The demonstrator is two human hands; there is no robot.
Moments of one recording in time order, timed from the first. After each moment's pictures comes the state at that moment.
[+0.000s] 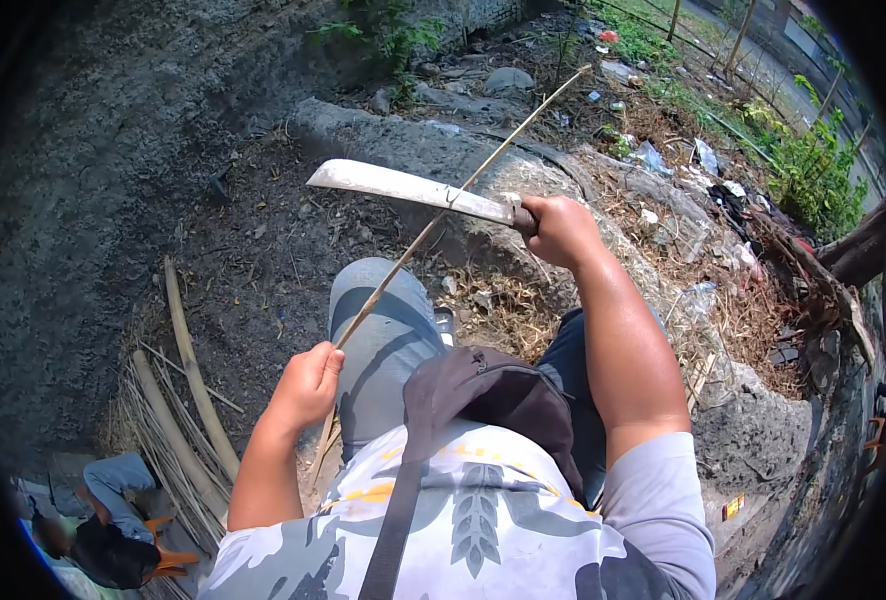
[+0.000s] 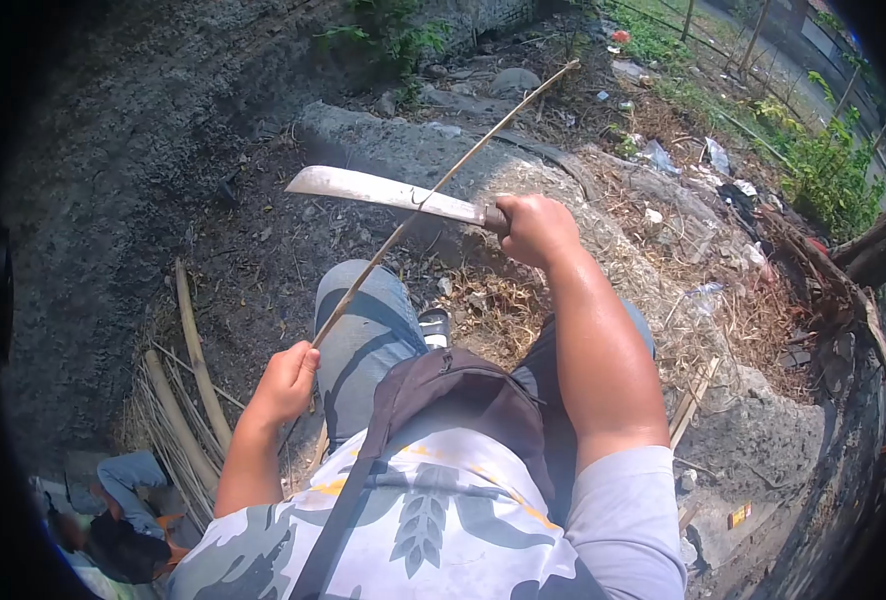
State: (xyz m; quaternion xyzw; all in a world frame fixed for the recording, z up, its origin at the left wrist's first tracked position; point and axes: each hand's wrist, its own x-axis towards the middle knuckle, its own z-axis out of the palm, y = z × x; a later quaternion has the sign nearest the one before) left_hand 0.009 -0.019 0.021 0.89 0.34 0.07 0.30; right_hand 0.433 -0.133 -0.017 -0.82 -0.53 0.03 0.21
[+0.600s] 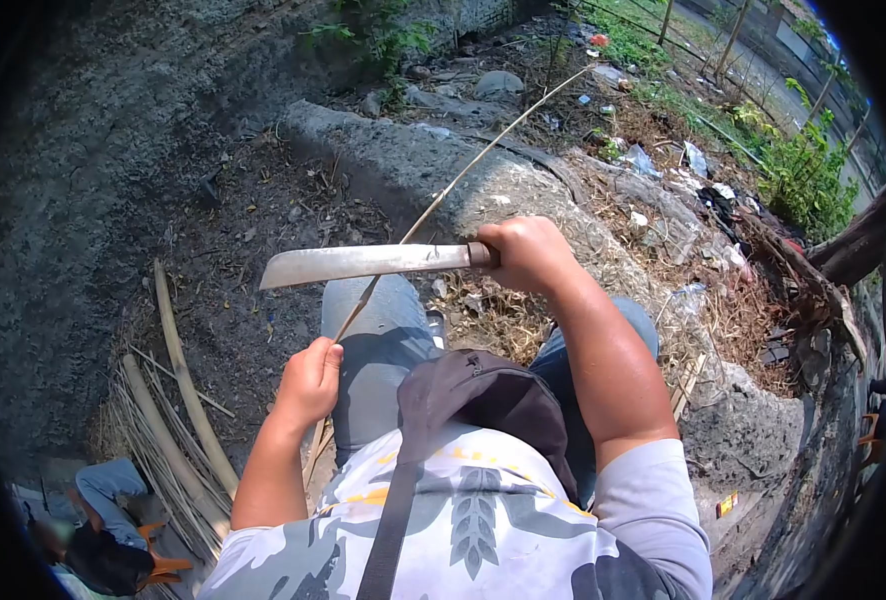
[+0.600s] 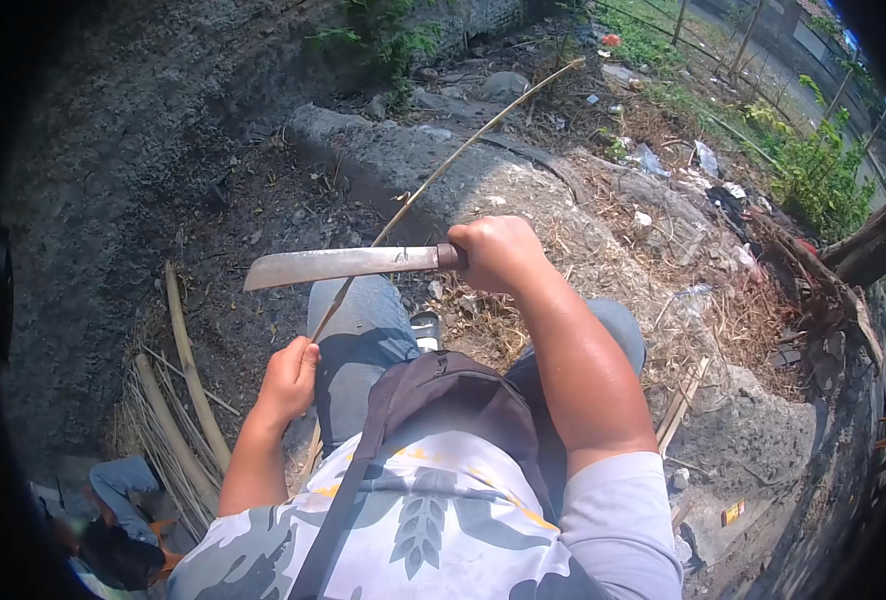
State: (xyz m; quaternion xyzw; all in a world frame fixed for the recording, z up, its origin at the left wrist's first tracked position) left_hand 0.018 -0.016 -0.003 0.88 0.35 0.14 0.29; right_hand 0.388 -0.130 0.004 -0.77 -0.62 0.04 0.13
